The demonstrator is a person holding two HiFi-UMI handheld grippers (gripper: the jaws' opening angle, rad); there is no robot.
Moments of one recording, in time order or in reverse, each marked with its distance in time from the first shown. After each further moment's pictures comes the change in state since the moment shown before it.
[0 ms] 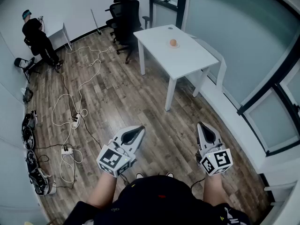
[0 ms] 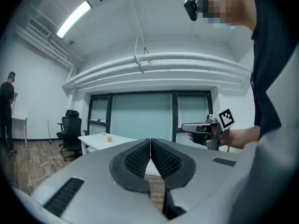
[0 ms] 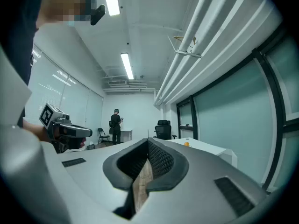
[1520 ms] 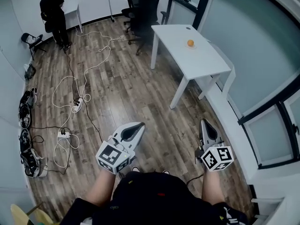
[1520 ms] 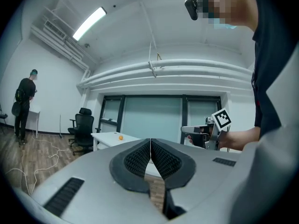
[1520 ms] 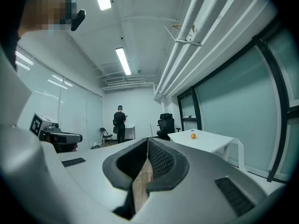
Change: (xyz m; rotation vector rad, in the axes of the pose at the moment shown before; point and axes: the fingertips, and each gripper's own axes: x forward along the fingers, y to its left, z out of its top) left arm -0.070 0.056 -0.017 -0.078 -0.043 0.105; right arm 0.057 0.050 -0.015 0.096 0.083 0.005
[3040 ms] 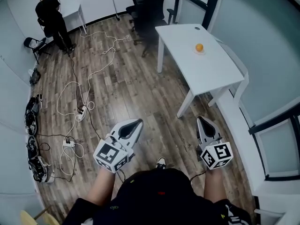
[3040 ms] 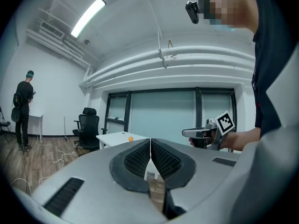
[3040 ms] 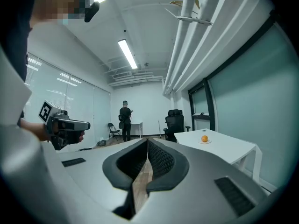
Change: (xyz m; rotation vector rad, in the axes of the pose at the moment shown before) left arm 0.176 0.146 0.018 0.025 0.054 0.085; right arm 0.212 -0.102 -0.006 -0.059 0.051 0.153
